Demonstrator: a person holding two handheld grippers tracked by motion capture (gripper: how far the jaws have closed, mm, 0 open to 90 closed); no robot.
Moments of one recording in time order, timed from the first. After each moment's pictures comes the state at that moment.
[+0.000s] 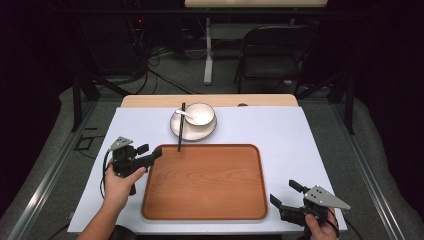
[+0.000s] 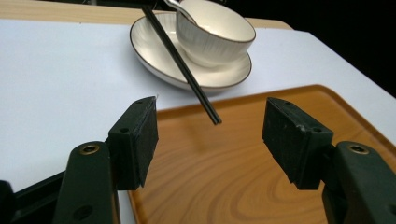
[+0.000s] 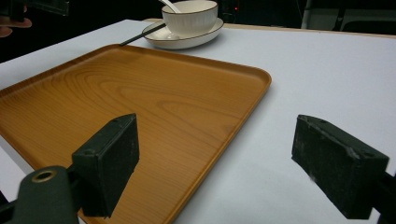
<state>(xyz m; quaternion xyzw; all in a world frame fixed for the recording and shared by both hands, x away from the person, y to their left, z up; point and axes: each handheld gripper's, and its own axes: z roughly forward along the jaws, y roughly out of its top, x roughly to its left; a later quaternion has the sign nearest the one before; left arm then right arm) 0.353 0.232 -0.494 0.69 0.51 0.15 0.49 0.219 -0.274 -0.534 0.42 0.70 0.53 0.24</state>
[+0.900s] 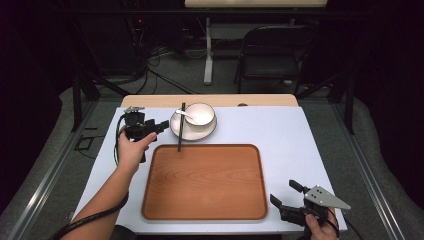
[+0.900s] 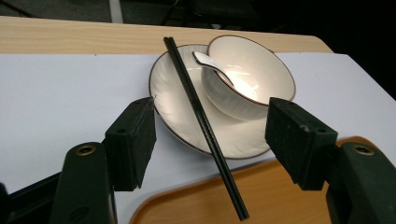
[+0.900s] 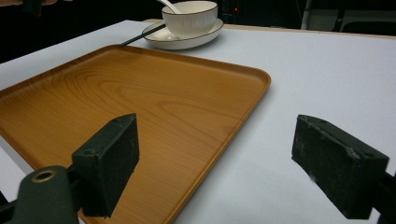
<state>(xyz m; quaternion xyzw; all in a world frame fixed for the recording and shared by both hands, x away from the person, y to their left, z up) 0.444 0.211 -0.464 0.69 0.56 0.14 0.45 0.219 -0.274 -0.534 0.42 0.70 0.53 0.24</state>
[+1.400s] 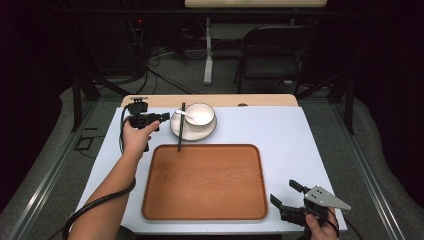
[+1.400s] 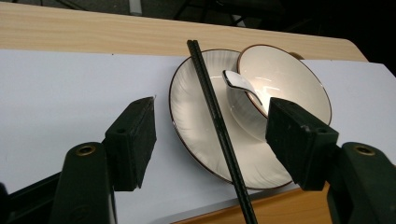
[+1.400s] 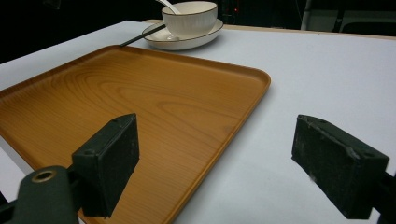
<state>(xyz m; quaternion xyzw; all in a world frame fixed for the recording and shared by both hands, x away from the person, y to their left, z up) 0.482 0.207 -0.462 0.67 0.60 0.13 0.41 0.219 -0.275 -0.534 0.42 0.70 0.53 0.24</state>
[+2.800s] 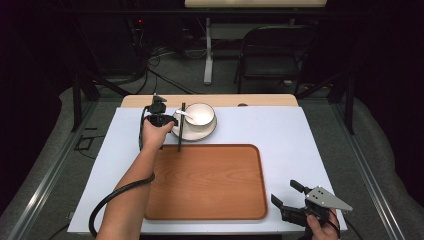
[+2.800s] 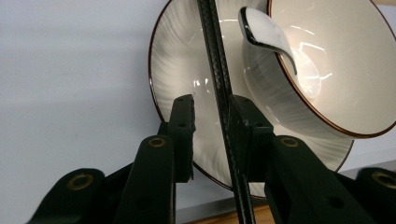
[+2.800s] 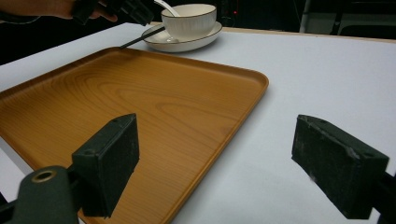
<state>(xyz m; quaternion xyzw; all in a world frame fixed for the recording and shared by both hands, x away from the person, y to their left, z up) 0.519 0.164 -0.500 0.70 0.64 0.06 0.30 0.218 -0.277 -0.534 0.42 0.70 0.53 0.24</state>
